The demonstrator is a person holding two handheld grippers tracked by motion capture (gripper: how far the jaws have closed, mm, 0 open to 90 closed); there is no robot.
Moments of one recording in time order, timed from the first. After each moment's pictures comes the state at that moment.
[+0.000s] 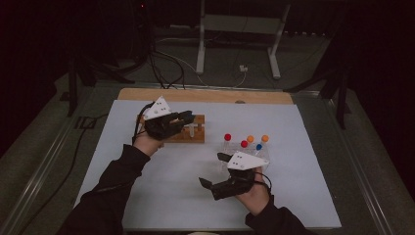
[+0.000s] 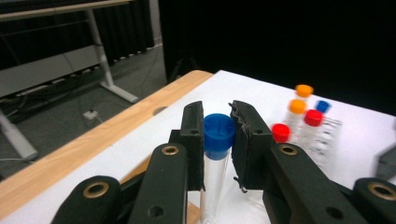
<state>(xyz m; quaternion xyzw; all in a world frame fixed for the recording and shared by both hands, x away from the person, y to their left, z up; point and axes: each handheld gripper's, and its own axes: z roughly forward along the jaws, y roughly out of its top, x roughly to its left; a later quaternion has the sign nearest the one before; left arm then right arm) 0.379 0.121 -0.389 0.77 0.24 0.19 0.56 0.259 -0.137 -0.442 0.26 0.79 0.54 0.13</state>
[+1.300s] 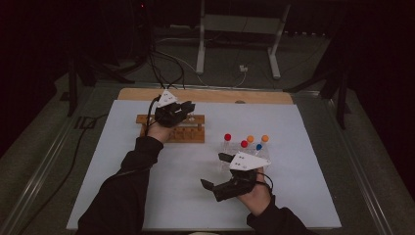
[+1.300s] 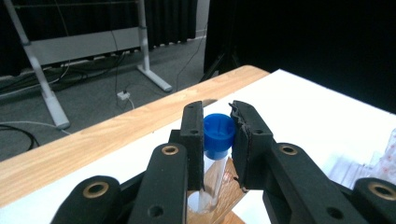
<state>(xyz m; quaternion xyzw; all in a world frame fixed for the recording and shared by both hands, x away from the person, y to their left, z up) 0.441 0.109 -0.438 0.74 0.34 0.21 0.54 0.258 -0.141 -0.442 0.26 0.79 0.55 0.12</state>
